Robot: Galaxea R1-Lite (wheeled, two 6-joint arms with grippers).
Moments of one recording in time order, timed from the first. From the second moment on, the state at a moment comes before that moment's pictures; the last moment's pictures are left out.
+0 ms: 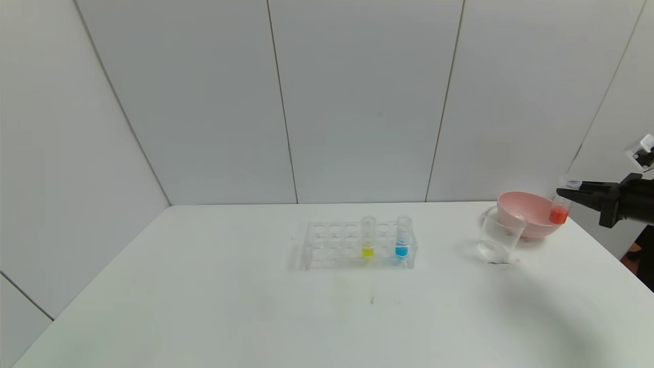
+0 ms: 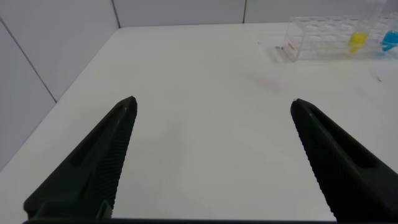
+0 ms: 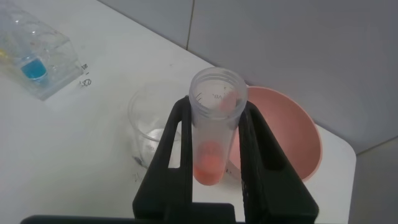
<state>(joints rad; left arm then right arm) 0.00 0.00 0.00 0.00 0.00 0.00 -0.39 1.85 -1.04 -0.47 0.83 -0.44</state>
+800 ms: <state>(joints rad) 0.00 0.00 0.00 0.00 0.00 0.00 -0.27 1.96 -1.59 0.34 0.55 -0.86</state>
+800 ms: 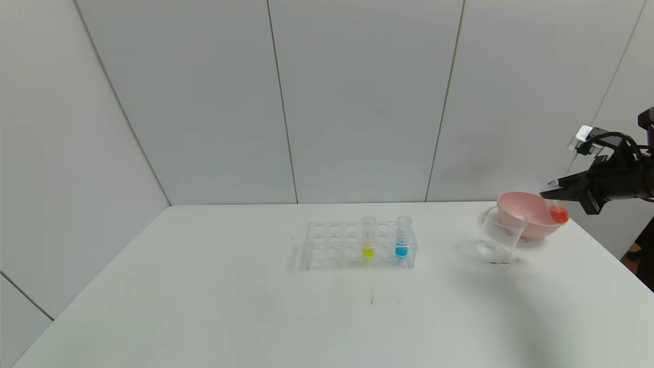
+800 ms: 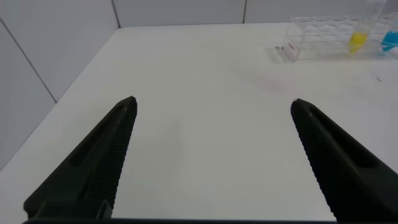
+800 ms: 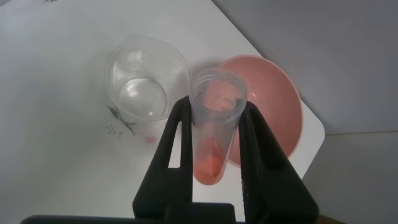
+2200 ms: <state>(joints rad) 0.00 0.00 0.00 0.00 0.00 0.00 -0.11 2.11 -2.00 0.91 0.11 -0.99</state>
